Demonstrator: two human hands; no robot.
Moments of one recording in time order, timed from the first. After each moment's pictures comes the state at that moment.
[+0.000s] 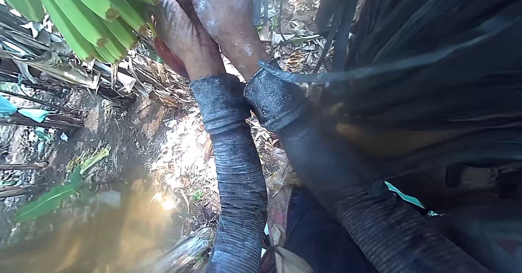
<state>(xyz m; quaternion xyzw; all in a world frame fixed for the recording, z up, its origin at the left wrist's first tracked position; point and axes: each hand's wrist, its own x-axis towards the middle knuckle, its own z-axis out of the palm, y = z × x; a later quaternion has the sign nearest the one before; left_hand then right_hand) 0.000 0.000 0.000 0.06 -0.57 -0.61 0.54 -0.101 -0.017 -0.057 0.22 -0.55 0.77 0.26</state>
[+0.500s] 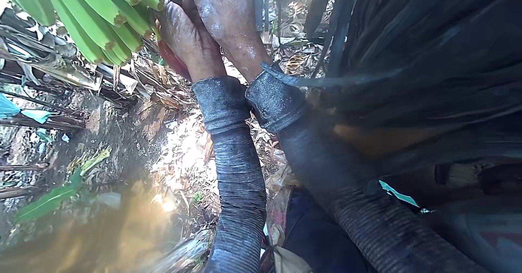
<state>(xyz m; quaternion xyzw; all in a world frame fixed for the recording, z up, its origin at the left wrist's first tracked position) -0.003 0.003 0.005 0.04 -0.52 -0.68 0.51 -0.021 0.042 0.011 0.20 -0.53 0.82 0.11</state>
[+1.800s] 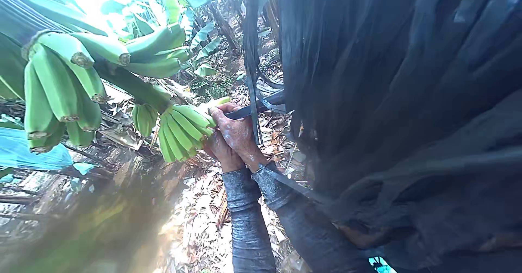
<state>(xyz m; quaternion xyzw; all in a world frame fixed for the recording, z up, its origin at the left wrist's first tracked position) 0.008 -0.013 -0.027 0.08 -0.50 -0.74 0.45 -0.021 0.001 -0.061 0.22 -0.51 0.83 0.09</state>
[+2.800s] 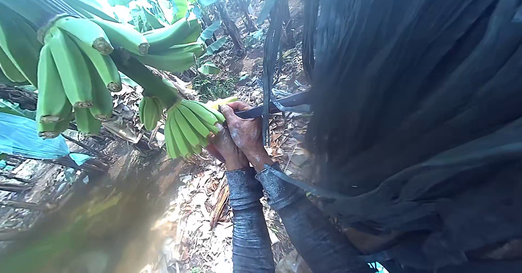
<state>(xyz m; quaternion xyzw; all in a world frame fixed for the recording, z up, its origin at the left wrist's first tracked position) 0.019 0.000 -0.016 0.16 -0.52 -0.71 0.45 0.025 0.048 -0.002 0.17 -0.54 0.82 0.05</state>
